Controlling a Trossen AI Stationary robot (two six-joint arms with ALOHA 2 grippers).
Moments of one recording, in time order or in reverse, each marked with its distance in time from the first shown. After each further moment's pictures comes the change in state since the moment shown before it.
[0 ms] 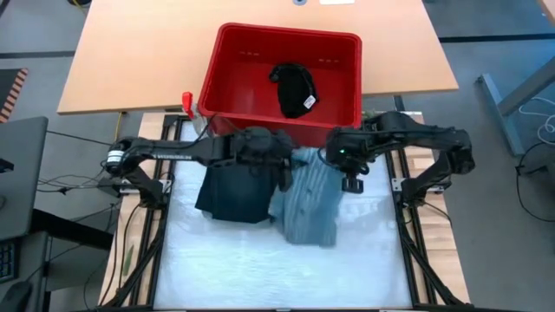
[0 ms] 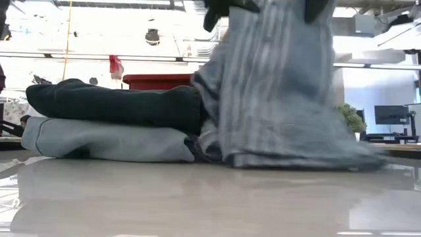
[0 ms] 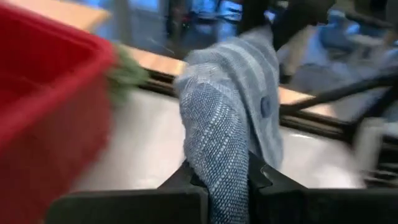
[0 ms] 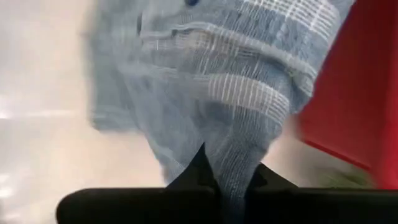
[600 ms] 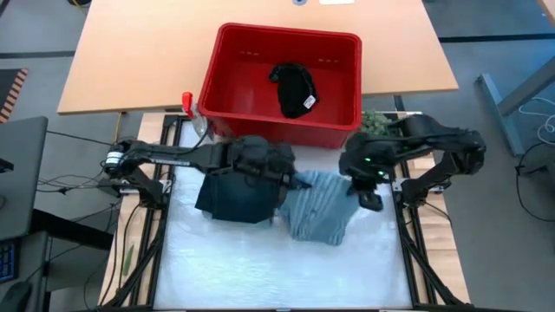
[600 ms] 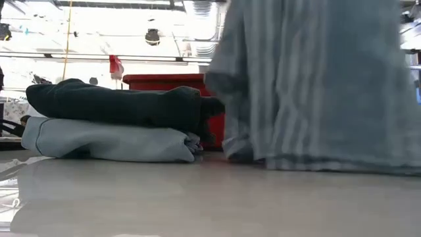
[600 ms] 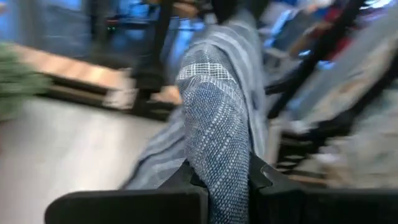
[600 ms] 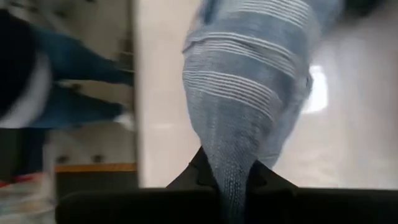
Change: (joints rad) left arm -0.069 -0.002 0.000 0.103 0.223 -0.102; right arm 0.130 -0.055 0.080 0.016 -0.253 0.222
